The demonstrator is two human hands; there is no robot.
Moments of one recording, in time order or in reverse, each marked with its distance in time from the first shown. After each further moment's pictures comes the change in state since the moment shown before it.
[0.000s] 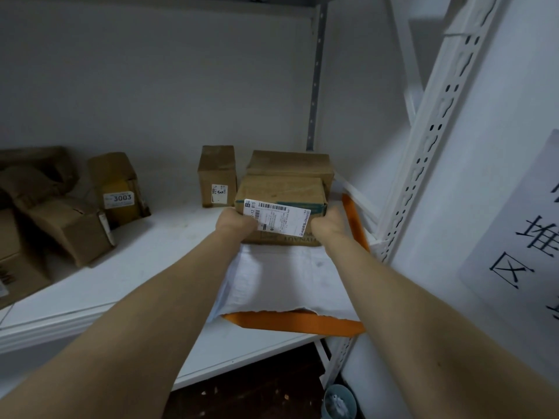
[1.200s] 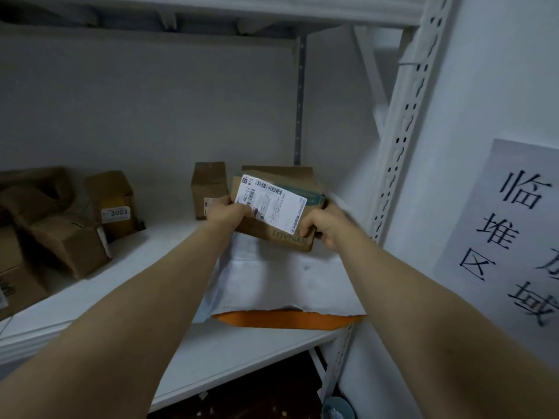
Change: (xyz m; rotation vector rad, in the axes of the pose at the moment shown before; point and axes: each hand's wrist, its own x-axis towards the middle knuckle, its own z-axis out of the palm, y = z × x) left_hand -0.033 0.034 -0.015 -0.268 -0.056 0.104; right_hand -0.021 -0.018 -0.038 0.375 -0.185 0.036
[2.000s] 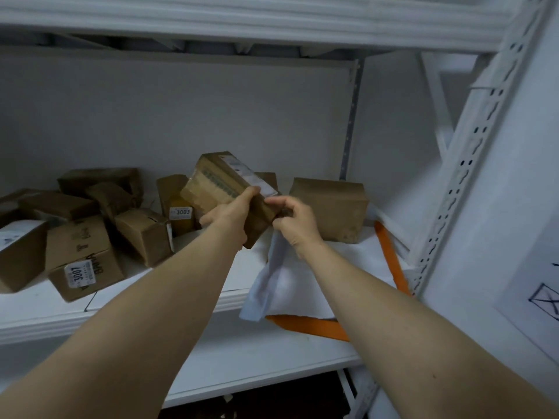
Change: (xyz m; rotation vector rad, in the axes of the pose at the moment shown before) left_hand -0.008 0.022 -0.084 -0.288 0.342 -0.308; right_hand -0.034 -0.004 0.136 -0.091 -0.219 -0.549
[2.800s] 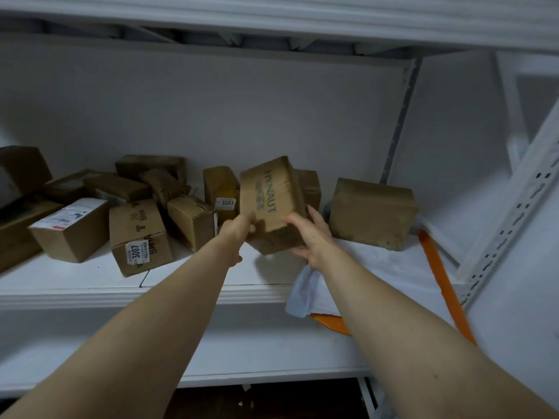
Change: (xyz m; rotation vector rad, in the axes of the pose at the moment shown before) left_hand 0.031 -0.023 -0.090 0.187 -0.186 0.039; right_hand -0.003 0.009 0.056 0.273 -0.073 0.545
